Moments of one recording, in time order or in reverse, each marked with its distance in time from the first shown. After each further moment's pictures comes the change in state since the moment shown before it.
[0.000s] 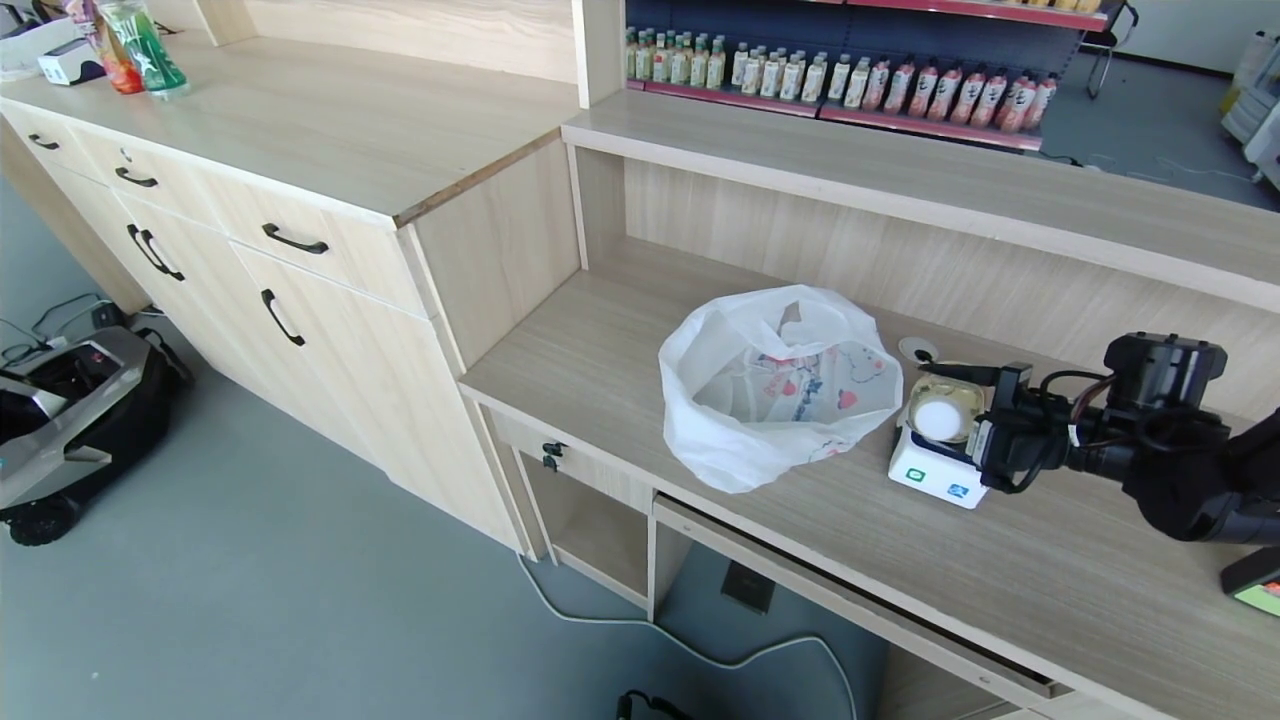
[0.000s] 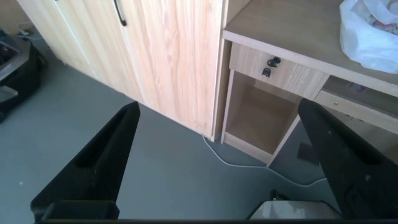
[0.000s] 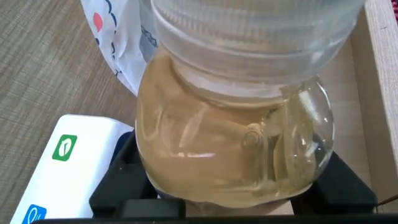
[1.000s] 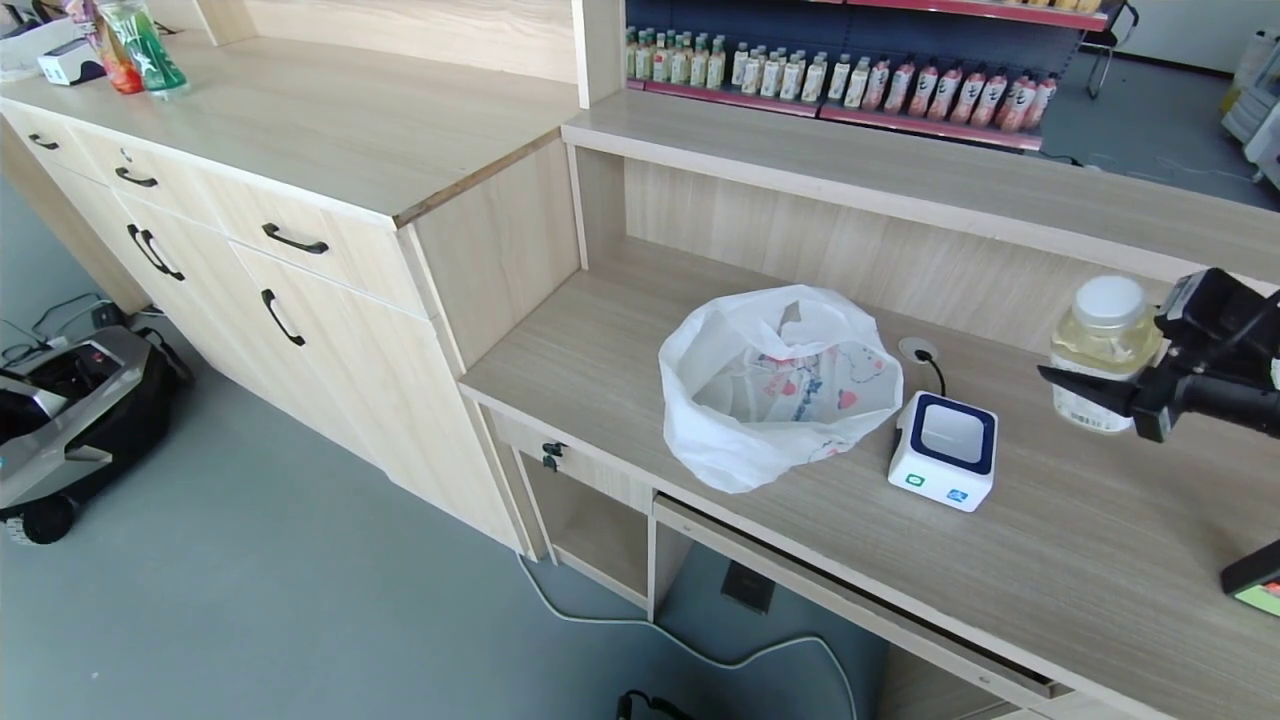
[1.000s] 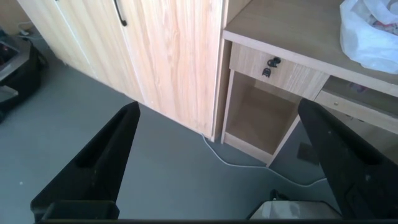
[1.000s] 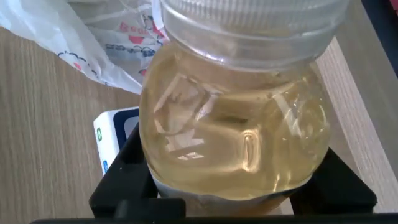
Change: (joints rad) left arm 0.000 0.000 0.000 0.000 0.000 0.000; right arm -0.168 -0.451 0.052 0.377 -0.103 0.613
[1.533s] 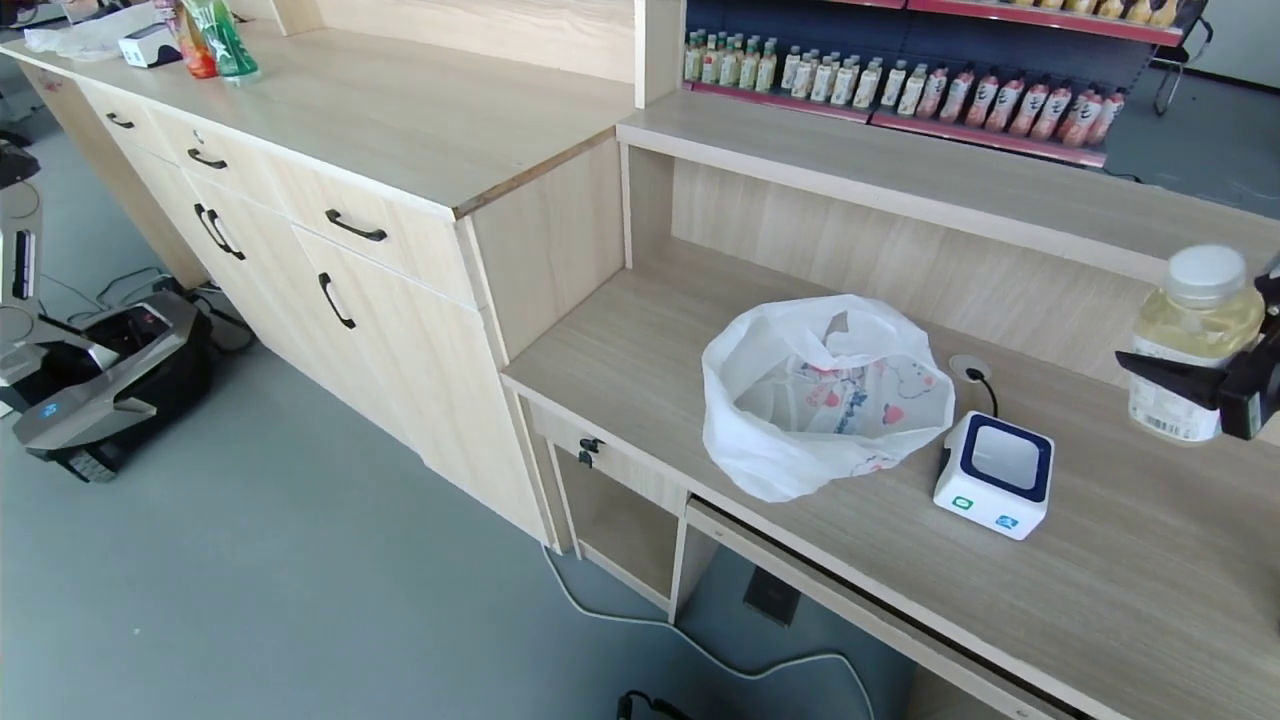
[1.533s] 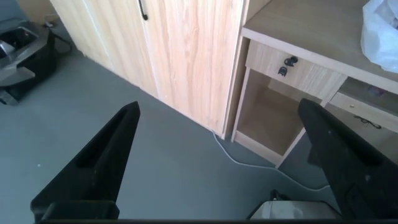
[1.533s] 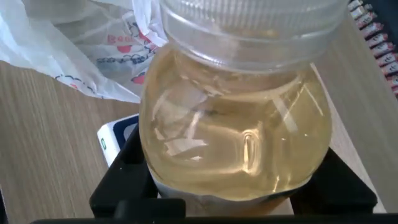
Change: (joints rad) left arm 0.000 0.000 0.000 0.000 0.000 0.000; right arm -0.083 -0.141 -0.001 0.132 -0.059 0.124
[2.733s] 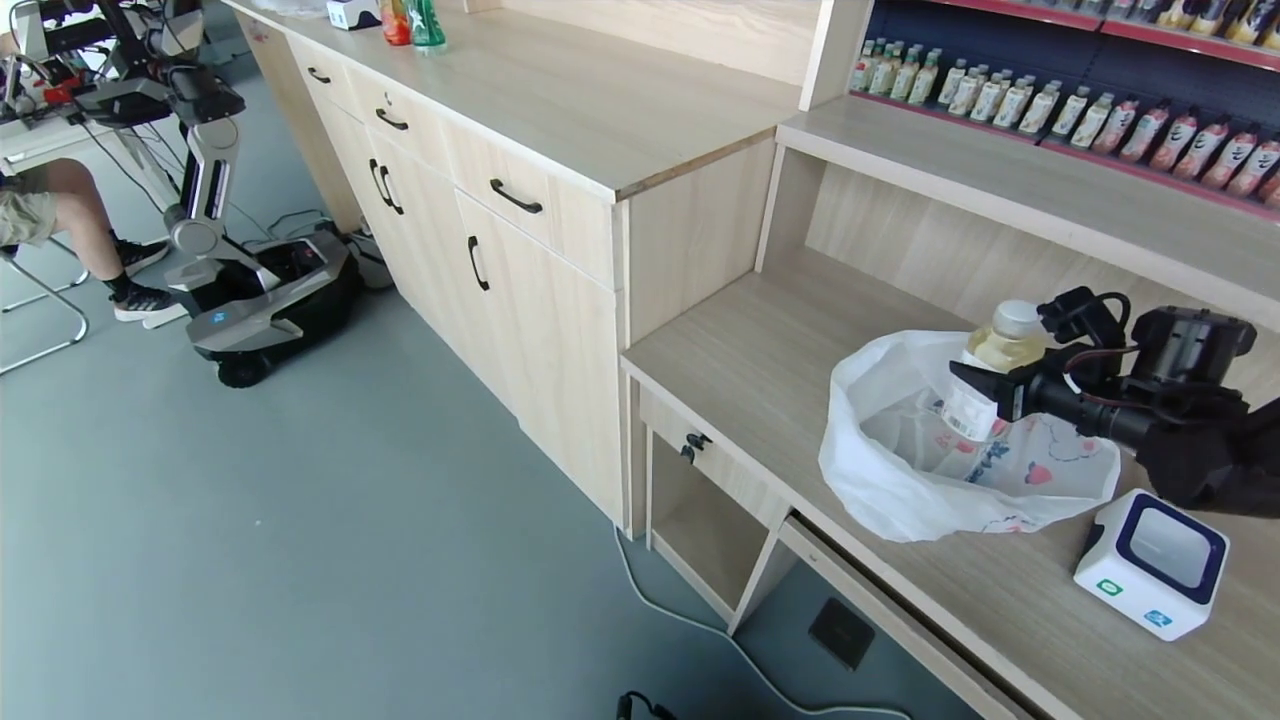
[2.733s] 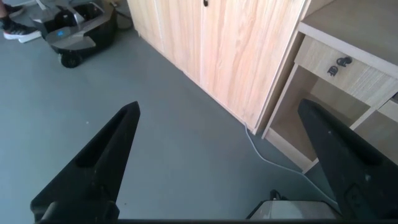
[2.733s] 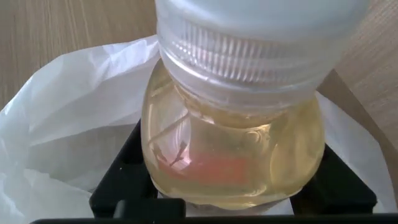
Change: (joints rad) left arm 0.000 0.000 0.000 0.000 0.000 0.000; right arm 0.178 0.633 -0.184 -0.518 -0.167 0.495
